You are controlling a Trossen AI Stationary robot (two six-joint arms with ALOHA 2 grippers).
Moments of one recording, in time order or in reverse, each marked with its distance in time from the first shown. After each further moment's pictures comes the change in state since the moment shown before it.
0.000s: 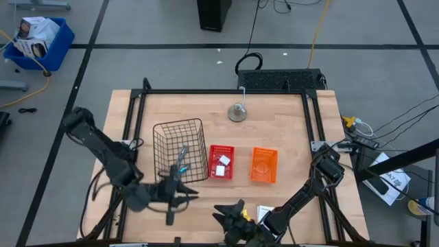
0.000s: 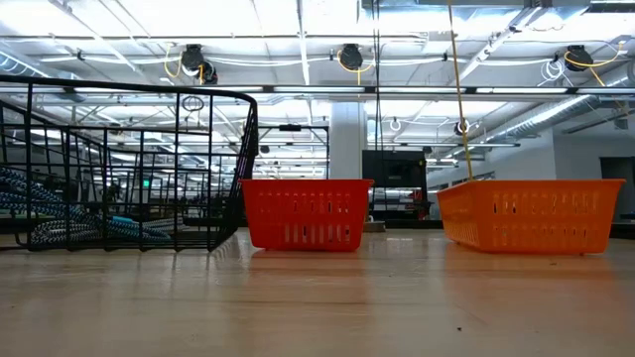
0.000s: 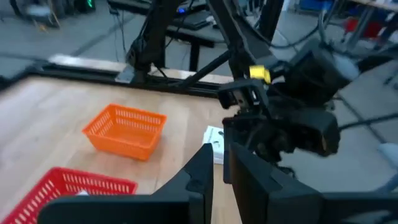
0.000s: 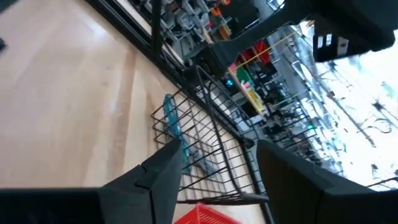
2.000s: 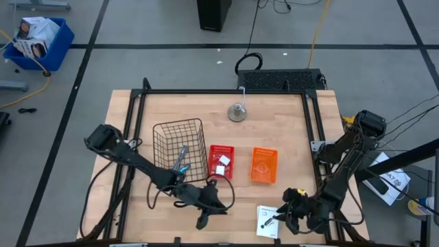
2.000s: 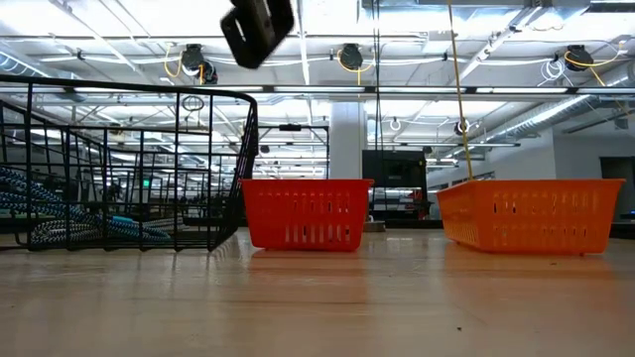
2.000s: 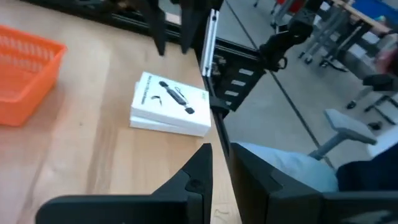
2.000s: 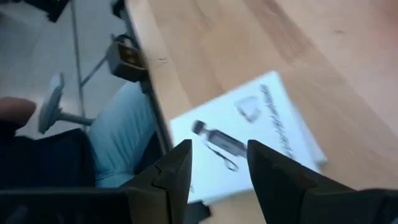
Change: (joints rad) left arm 0.246 0.425 -0.002 0.421 0.606 -0.096; right arm 0.273 -0.764 -0.747 -0.531 -0.707 2.064
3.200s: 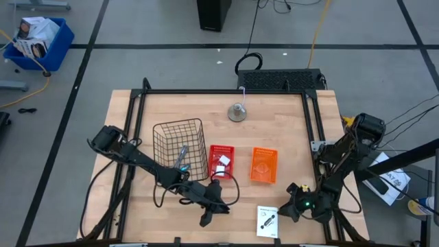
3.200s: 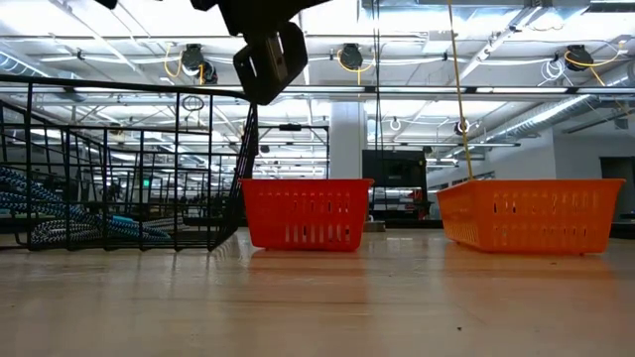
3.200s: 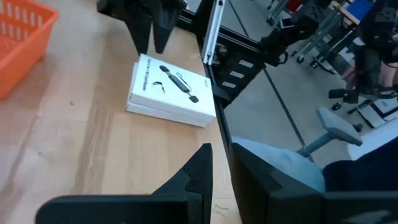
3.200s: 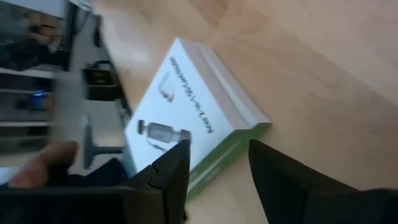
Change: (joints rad) left arm 0.044 0.054 0.001 0.029 0.087 -0.073; right arm 0.081 0.048 -0.357 0.502 0.091 0.322
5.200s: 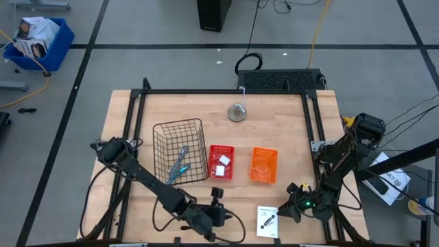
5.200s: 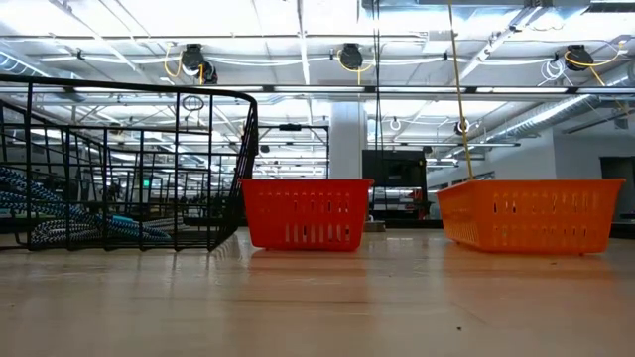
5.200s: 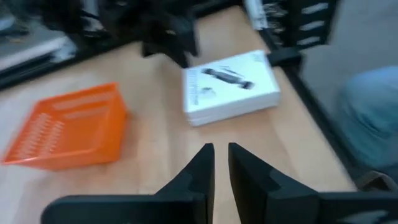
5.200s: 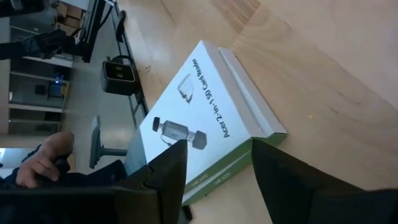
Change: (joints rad) left arm -0.142 0.146 0.368 -0.468 -0.465 0.505; right arm 0.002 0.000 -0.041 0.127 0.023 -0.125
